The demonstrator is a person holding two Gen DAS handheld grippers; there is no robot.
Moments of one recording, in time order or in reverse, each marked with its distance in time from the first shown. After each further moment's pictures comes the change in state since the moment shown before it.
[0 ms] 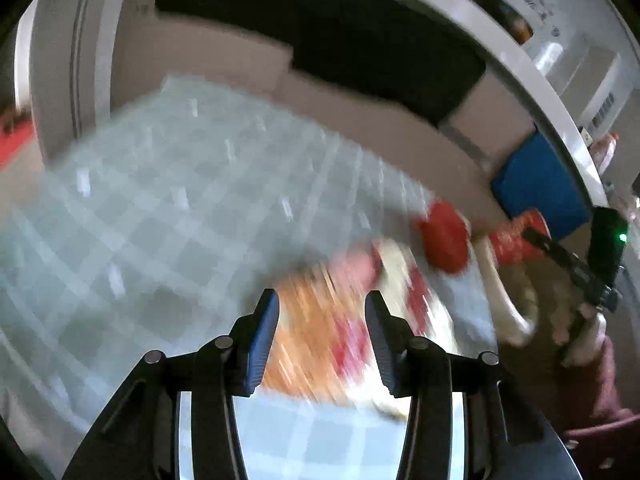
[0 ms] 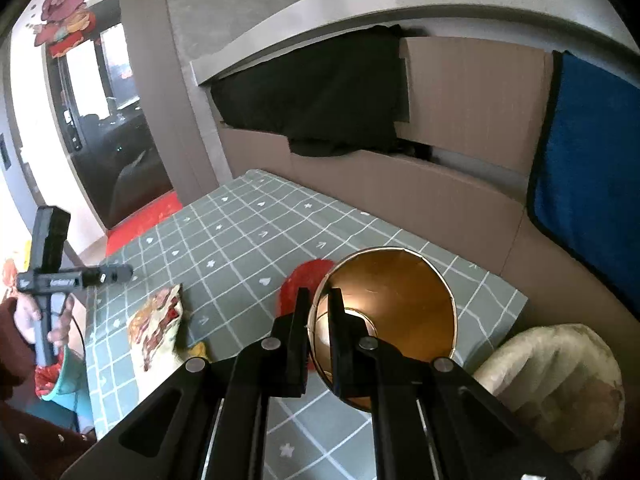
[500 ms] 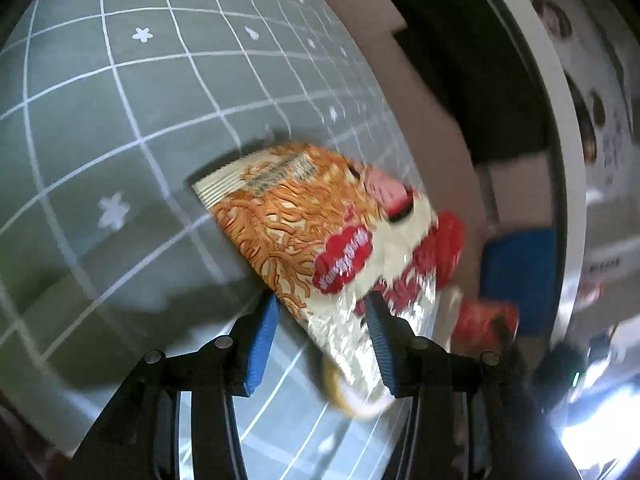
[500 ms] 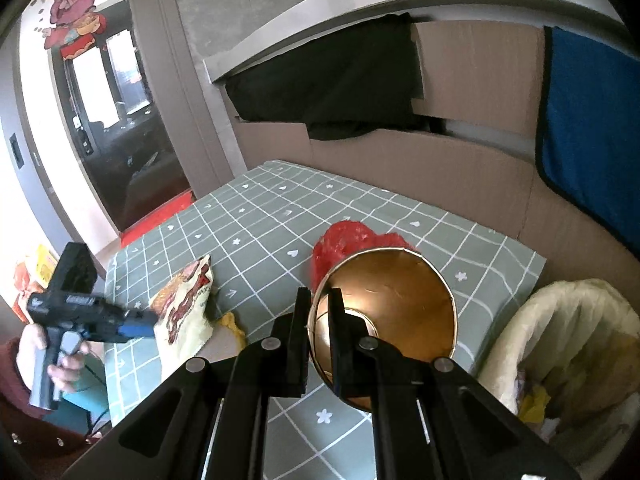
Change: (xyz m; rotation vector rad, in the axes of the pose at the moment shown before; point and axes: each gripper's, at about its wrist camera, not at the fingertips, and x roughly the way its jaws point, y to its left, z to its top) left arm 0.037 0.024 -0.042 -0.557 -0.039 -0.130; right arm -0.010 0.018 -0.042 0.036 -0.010 0.045
